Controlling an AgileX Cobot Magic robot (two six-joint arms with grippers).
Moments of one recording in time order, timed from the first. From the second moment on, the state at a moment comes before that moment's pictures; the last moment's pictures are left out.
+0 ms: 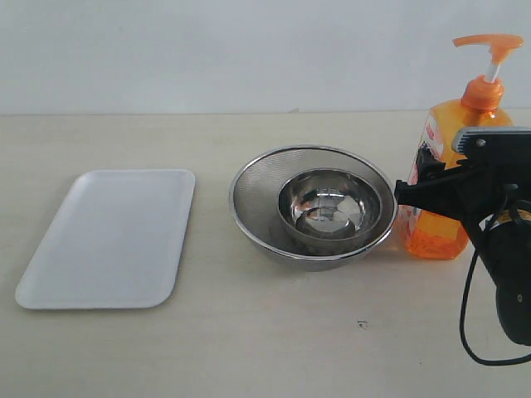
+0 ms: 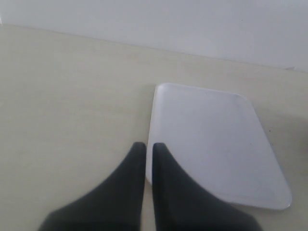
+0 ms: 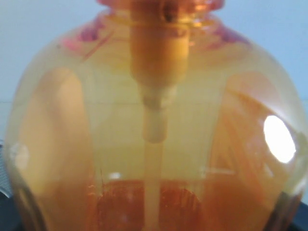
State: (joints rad) left arm 0.06 0.00 0.00 0.02 0.36 -0.14; right arm 0.42 1.85 -0.43 0.45 -1.23 -0.09
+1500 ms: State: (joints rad) left arm 0.06 0.00 0.00 0.02 0.36 -0.14; right arm 0.42 1.50 -0.47 0.27 -0.97 -0.18
